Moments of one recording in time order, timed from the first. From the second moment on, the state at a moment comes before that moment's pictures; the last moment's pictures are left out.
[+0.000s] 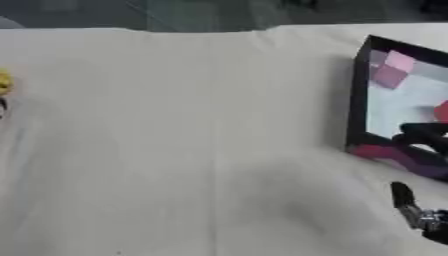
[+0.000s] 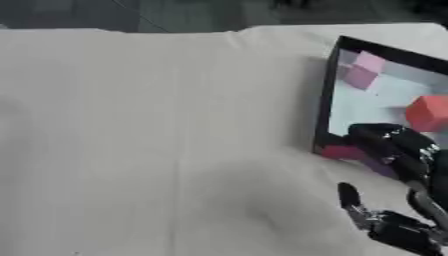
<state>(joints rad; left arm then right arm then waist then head) -0.50 0.96 -0.04 -1.32 -0.77 0.61 0.11 -0.26 -0.44 0.08 -1.98 0.79 -0.61 -0.14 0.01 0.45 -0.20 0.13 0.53</state>
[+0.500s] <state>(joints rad) -0.50 0.96 -0.04 -1.32 -0.81 0.65 0.12 -0.25 -0.43 0.08 -1.98 0.79 -0.61 -0.13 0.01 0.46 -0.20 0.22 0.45</state>
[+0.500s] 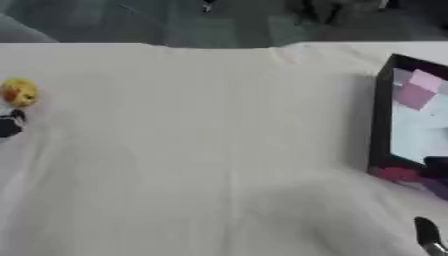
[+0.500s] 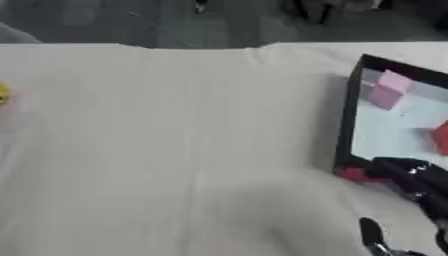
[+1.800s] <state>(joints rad) -0.51 0.96 -0.04 -1.33 -0.78 0.65 0.12 -0.24 -0.43 0.08 -1.98 0.79 -0.61 -0.12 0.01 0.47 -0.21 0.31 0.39</state>
